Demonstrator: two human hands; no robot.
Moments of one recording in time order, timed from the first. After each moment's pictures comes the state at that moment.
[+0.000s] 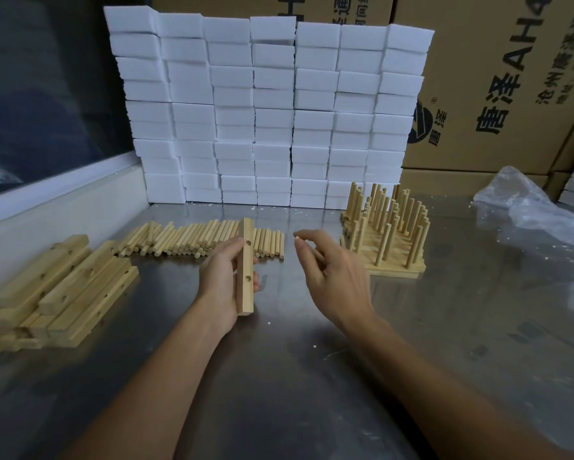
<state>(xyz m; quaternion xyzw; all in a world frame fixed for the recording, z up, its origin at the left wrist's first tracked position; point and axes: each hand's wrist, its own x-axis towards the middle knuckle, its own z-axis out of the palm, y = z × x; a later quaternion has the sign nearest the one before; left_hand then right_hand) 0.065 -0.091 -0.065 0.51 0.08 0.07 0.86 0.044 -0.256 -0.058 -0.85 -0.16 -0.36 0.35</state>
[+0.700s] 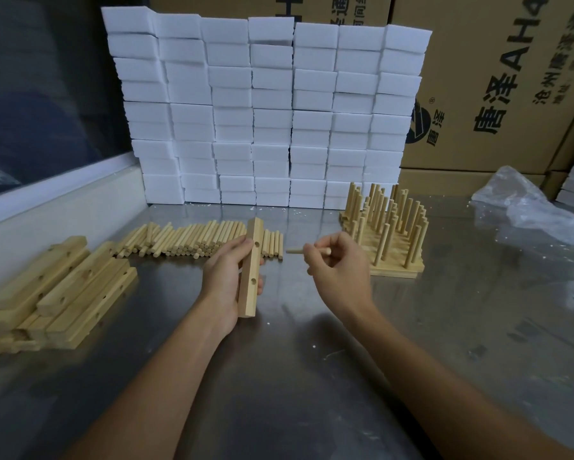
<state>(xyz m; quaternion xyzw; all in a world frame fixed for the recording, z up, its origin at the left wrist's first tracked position) 0.062 -0.095 -0.063 0.53 0.04 0.06 0.85 0.047 -0.255 -0.055 -0.75 -0.05 -0.25 0.61</state>
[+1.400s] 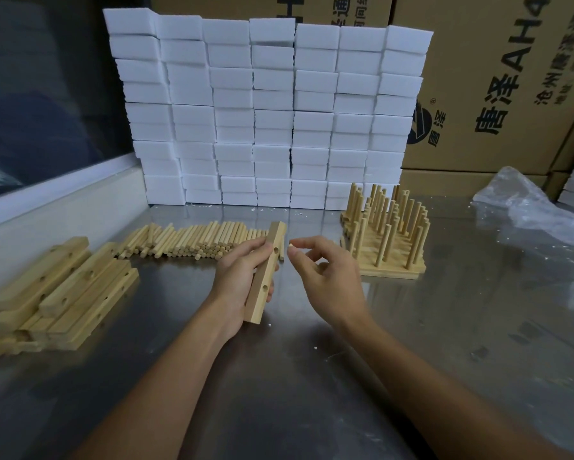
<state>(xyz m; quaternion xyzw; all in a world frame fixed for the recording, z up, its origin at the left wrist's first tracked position) 0.055 -0.103 -0.059 0.58 -0.01 0.03 0.82 0.041 -0.246 -0.057 -0.80 -0.12 -0.27 0.52</state>
